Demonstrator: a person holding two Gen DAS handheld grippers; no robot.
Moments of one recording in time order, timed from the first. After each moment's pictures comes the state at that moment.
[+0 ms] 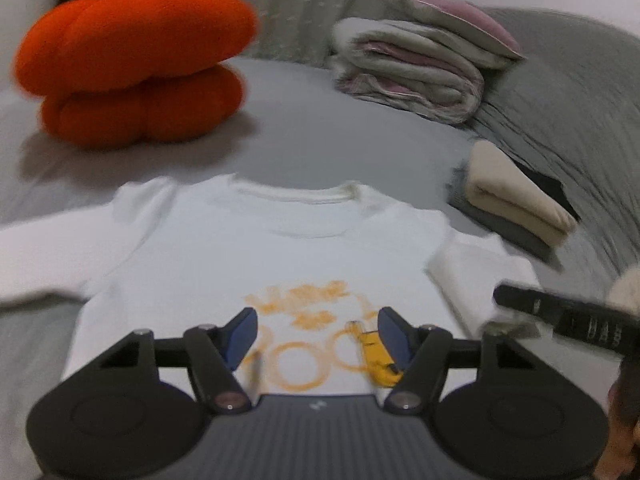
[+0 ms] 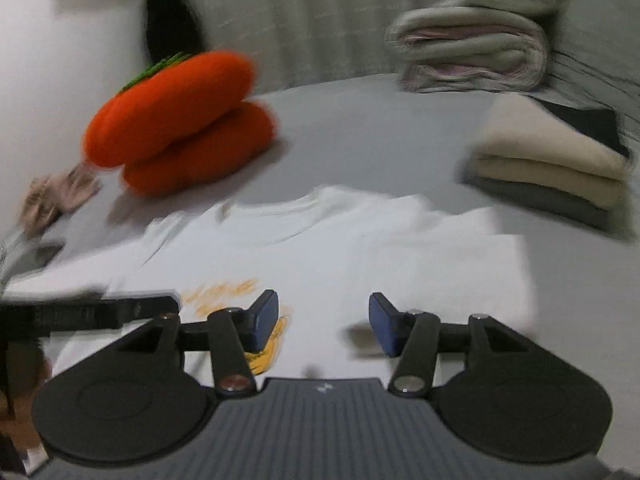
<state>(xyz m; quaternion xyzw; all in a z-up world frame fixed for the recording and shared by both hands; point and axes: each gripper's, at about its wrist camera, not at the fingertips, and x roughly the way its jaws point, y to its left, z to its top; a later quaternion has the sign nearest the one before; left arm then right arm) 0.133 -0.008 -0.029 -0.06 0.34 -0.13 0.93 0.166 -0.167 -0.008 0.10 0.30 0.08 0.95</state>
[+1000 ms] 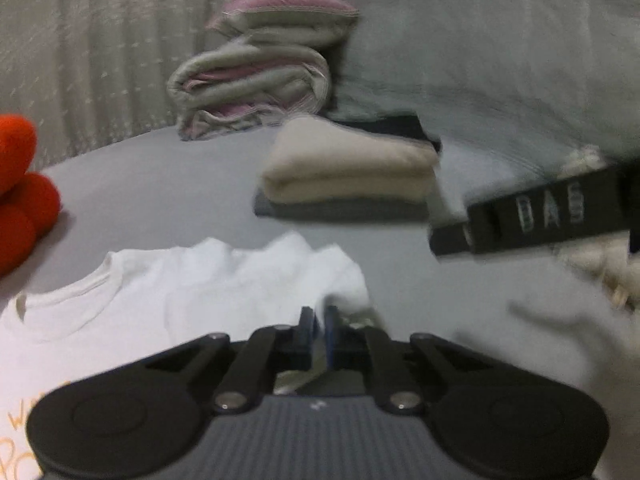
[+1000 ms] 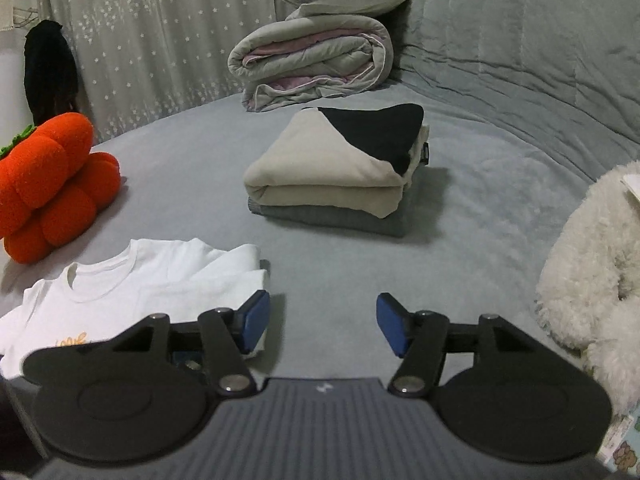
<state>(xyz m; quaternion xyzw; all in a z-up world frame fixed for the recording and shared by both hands) 0.137 -0.185 -0.039 0.06 0.26 -0.24 0.94 0.148 -0.273 0.003 0.11 0.30 -0.08 0.94</state>
